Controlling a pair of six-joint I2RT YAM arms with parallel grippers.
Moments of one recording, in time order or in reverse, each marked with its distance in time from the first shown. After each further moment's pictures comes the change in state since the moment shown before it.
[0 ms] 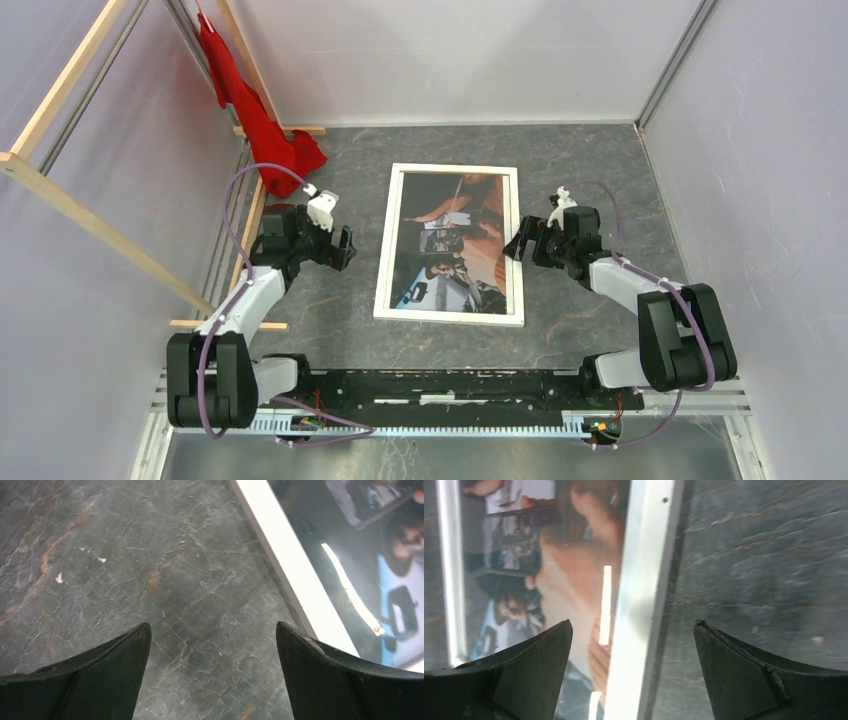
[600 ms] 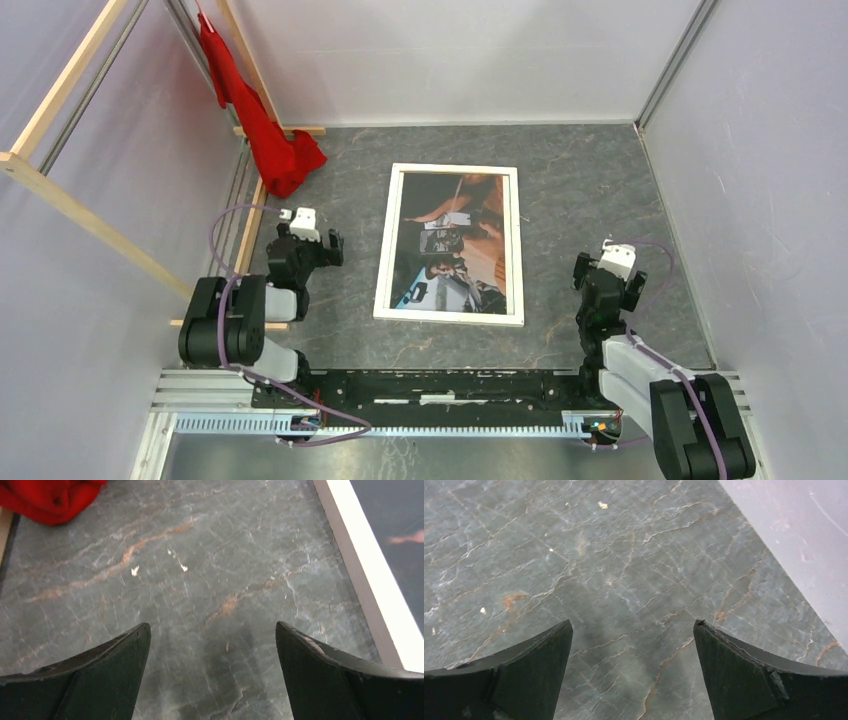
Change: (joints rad) left arm 0.033 0.279 -0.341 1.002 -0.250 -0.258; right arm -0.026 -0.450 -0.499 0.343 0.990 -0.337
